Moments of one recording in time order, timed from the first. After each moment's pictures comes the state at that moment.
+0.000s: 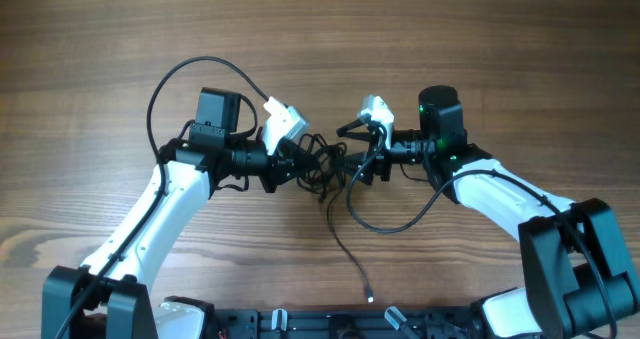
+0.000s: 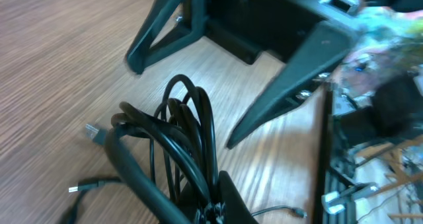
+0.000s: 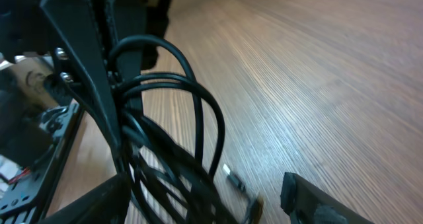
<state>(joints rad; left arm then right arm) -0.23 1.45 0.87 -0.49 0.95 0.39 0.31 1.64 0.72 0.31 -1.05 -0.23</state>
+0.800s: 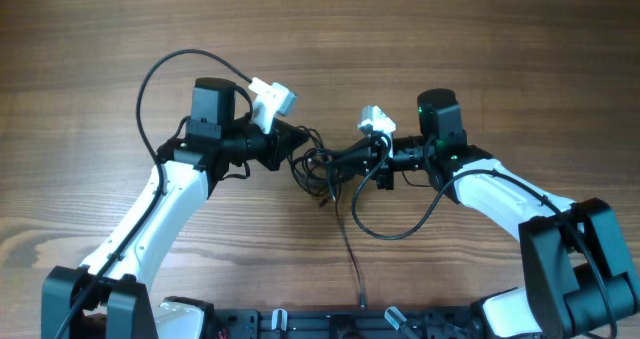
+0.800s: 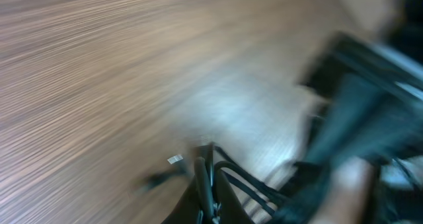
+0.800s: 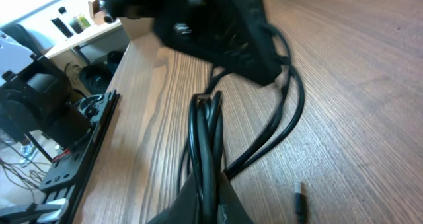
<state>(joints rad) -0.21 1.45 0.87 -0.30 0.64 0.02 0.31 1.64 0.72 0.20 -1.16 -0.32</state>
